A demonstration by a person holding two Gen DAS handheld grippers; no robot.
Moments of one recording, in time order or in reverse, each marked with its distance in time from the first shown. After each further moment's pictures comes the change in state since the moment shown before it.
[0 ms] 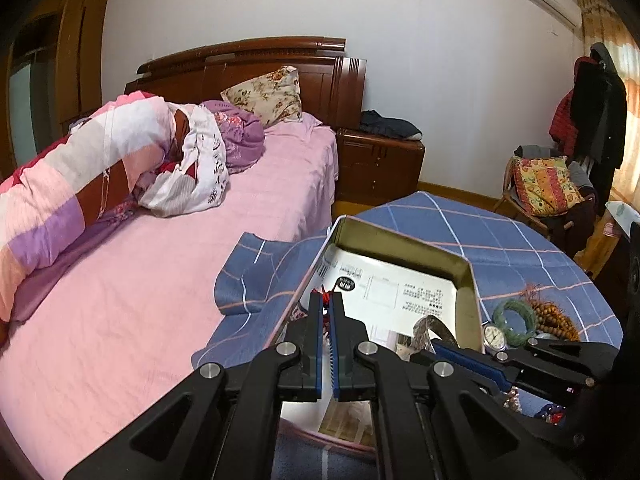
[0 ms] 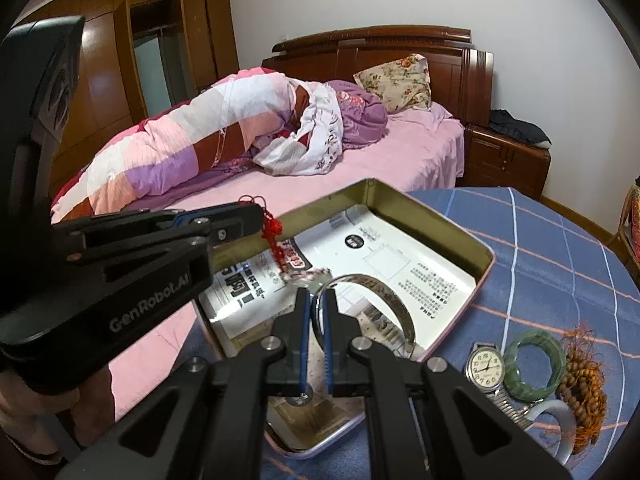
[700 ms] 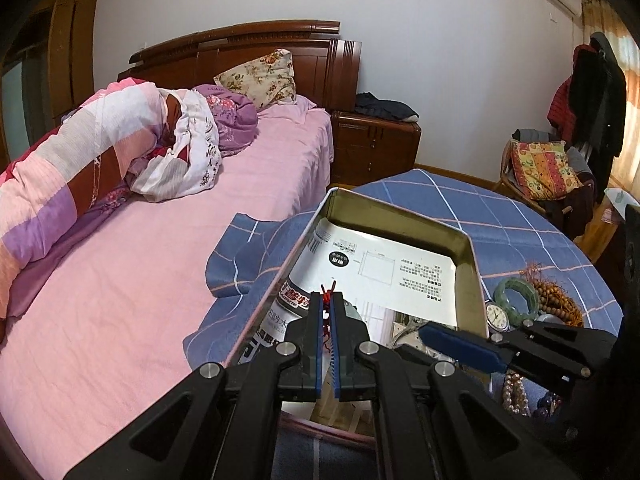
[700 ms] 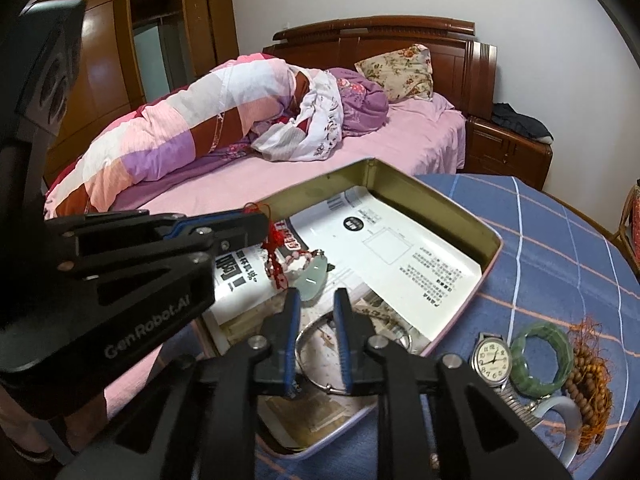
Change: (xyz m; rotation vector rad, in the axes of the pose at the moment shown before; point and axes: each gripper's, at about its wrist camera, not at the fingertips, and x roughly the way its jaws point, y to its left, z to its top) left arm 0.012 -0.006 -0.009 0.012 0.064 -0.012; right arm 0.011 -0.001 -0.008 -0.014 0.040 -0.010
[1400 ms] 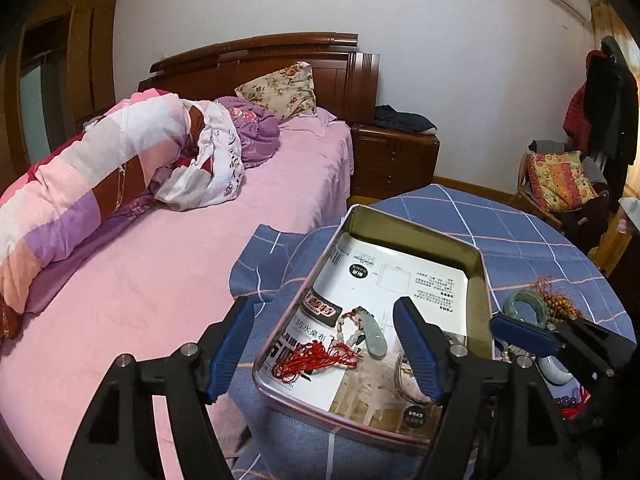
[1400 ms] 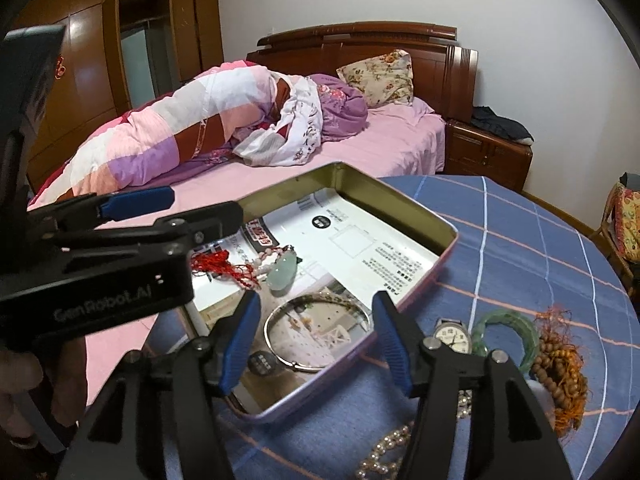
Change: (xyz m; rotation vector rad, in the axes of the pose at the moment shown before) left arm -0.015 0.003 0.003 -0.016 -0.046 0.081; right arm -0.019 -0.014 -0.005 0.007 -0.020 -0.065
